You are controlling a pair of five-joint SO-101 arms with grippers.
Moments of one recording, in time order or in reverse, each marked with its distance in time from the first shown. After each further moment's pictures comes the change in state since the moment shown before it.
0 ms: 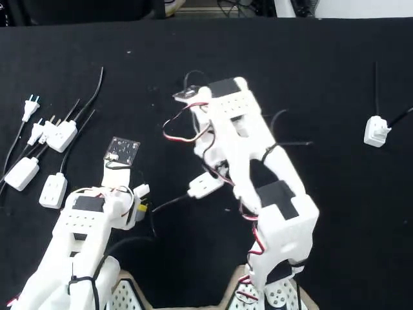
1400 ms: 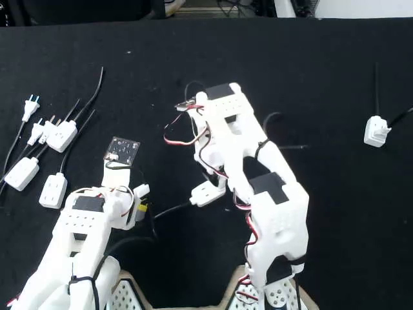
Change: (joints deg) left arm 0.0 0.0 0.0 0.0 0.0; right arm -0.4 8.2 0.9 -2.7 -1.4
